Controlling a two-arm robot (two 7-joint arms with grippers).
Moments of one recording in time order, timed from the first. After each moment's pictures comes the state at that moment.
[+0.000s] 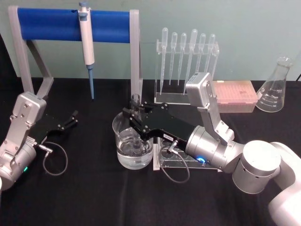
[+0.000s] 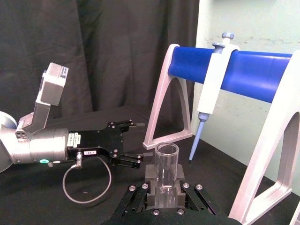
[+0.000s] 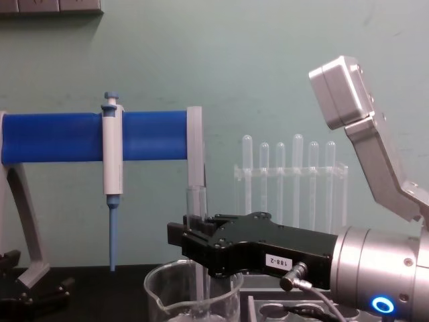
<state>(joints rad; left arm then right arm) -0.20 0.60 0.45 -1.41 -0.25 -0.12 0.03 0.36 0.31 -0.56 -1.44 0.37 -0.04 0.50</state>
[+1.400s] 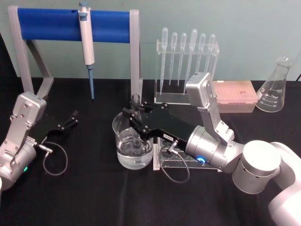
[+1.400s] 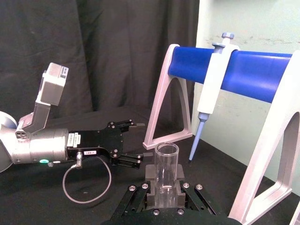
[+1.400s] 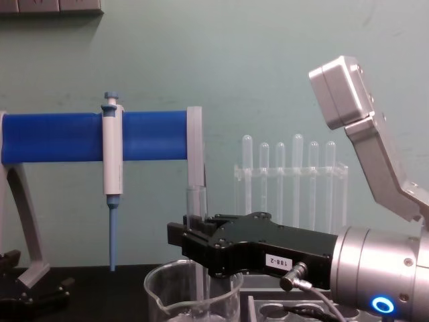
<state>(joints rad) -0.20 0.60 0.45 -1.41 -0.25 -0.12 0.03 0.36 0.31 -0.56 -1.44 0.37 -0.04 0.50</state>
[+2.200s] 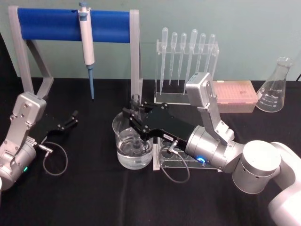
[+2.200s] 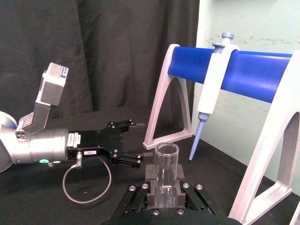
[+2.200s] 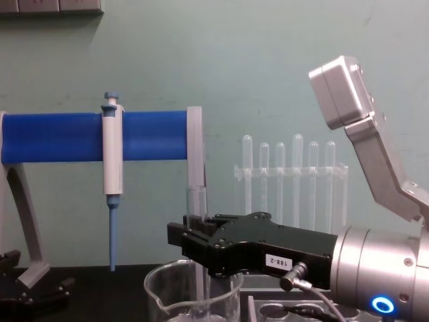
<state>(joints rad) -0.20 0.60 0.45 -1.41 -0.25 -0.12 0.03 0.36 0.31 -0.56 -1.44 0.37 -0.04 0.50</state>
